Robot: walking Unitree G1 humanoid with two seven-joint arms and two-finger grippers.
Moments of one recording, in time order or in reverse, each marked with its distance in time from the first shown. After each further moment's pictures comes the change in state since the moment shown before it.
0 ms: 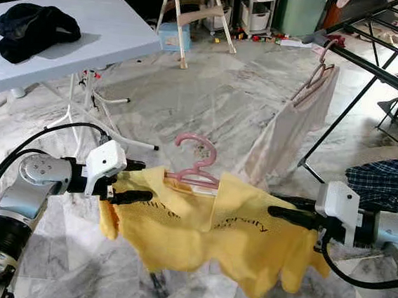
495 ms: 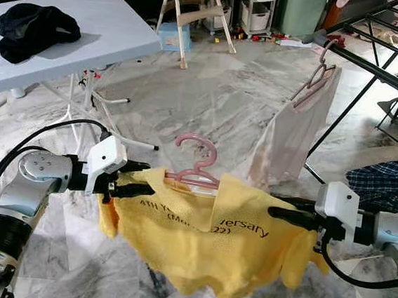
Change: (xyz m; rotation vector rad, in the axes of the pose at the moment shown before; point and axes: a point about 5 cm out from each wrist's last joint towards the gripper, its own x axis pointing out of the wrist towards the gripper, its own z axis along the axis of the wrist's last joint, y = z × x) left arm 0.000 -0.001 0.009 -0.016 -0.051 -0.039; right arm 0.000 0.001 -0.002 0.013 0.004 0.002
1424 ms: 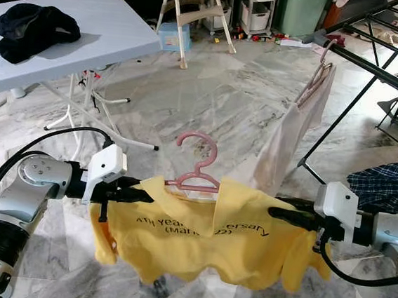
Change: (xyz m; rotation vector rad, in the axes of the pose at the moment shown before) left arm 0.000 -0.012 -0.003 -0.021 0.019 -0.098; right arm 0.001 -0.001 -0.002 0.009 0.010 -0.020
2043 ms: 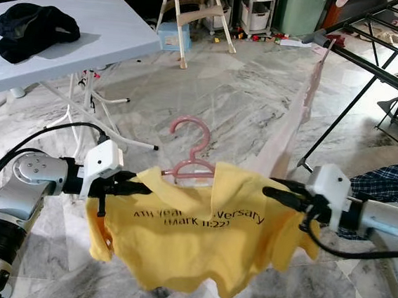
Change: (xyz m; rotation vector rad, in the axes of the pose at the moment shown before) left arm -0.007 0.006 0.001 0.040 -0.004 0.073; right arm 0.017 -0.015 0.008 0.015 -0.033 -0.113
